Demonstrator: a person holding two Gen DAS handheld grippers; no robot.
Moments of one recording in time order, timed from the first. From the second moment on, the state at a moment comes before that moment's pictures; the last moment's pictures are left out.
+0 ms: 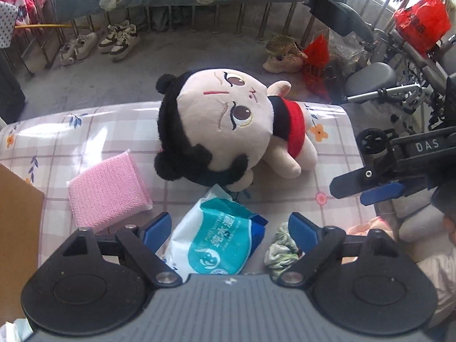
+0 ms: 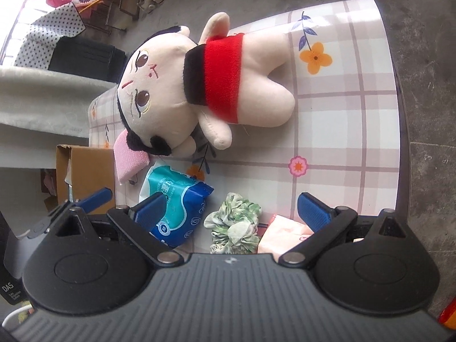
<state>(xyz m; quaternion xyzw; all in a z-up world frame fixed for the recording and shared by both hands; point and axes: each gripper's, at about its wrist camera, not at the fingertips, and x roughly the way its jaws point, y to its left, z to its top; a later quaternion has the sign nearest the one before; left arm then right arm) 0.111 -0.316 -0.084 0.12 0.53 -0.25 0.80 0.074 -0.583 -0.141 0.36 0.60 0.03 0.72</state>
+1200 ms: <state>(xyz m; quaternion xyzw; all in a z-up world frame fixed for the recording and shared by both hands) 0.121 -0.320 -0.139 0.12 0.58 -0.27 0.76 0.082 -0.569 -0.158 0.32 0.62 0.08 0.71</state>
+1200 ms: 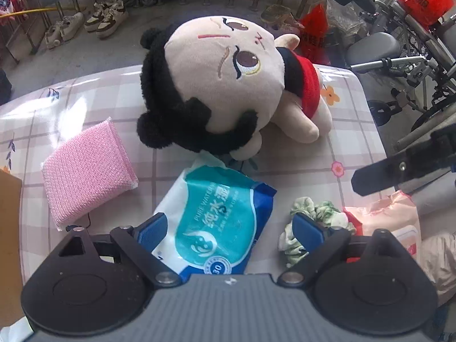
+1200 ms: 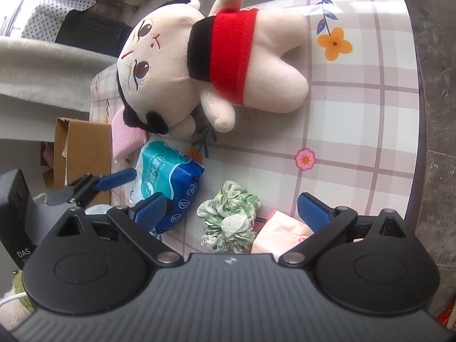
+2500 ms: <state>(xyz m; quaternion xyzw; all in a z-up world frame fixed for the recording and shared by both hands) 0.135 -0.287 -0.162 0.14 0.59 -0.14 0.78 0.122 -0.473 -0.191 0.06 0.71 0.16 0.69</state>
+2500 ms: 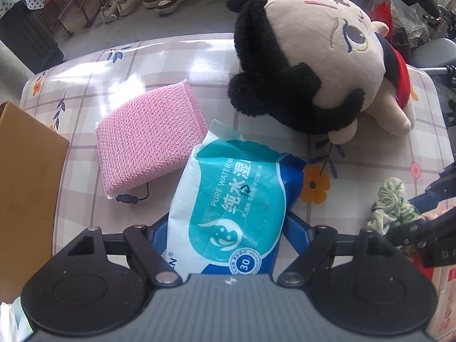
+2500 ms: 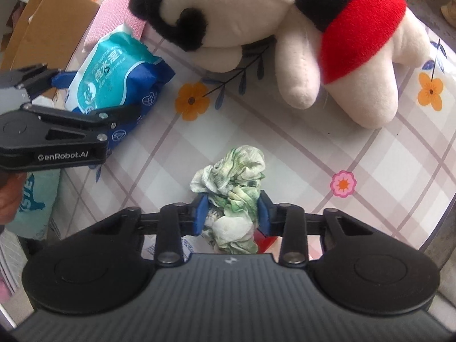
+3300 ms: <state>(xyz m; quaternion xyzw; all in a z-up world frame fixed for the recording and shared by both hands) 0.121 -0.280 -0.106 0.05 0.58 -0.20 0.79 0.090 -0.546 -0.133 0.41 0.57 0.07 0.71</state>
